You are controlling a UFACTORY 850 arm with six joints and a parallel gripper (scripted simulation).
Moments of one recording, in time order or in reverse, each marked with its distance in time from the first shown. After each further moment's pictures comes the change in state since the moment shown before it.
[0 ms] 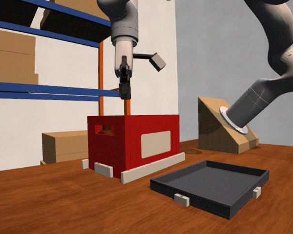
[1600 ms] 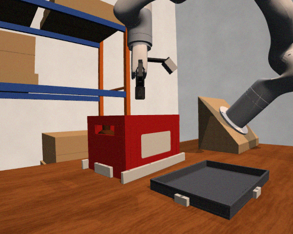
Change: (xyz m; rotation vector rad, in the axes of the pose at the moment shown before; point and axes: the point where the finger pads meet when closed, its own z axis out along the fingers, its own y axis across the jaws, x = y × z) arm 0.046 -0.050 -0.004 -0.003 -0.011 -0.001
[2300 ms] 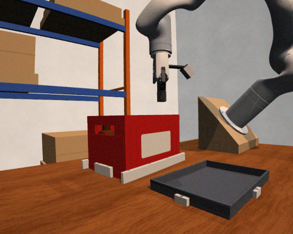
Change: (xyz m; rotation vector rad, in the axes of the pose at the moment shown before) arm 0.082 -0.068 0.003 0.002 0.011 0.001
